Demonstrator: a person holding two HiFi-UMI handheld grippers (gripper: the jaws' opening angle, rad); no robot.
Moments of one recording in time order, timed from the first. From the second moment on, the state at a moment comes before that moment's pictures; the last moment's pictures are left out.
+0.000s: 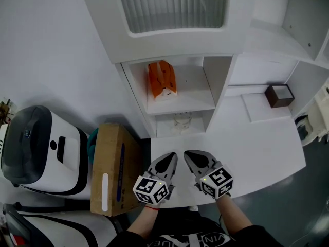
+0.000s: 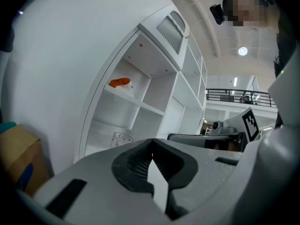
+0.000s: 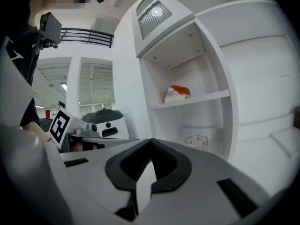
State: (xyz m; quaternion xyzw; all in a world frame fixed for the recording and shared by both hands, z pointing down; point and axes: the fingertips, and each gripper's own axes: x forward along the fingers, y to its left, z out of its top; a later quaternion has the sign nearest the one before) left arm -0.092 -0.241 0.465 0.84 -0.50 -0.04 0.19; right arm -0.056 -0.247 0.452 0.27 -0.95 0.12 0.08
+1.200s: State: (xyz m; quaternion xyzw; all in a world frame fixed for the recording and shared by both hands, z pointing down) left arm -0.078 -0.184 0.385 0.85 -0.50 -0.09 0.14; right arm -0.040 -0.184 0.386 0.24 -0.97 0.09 0.03
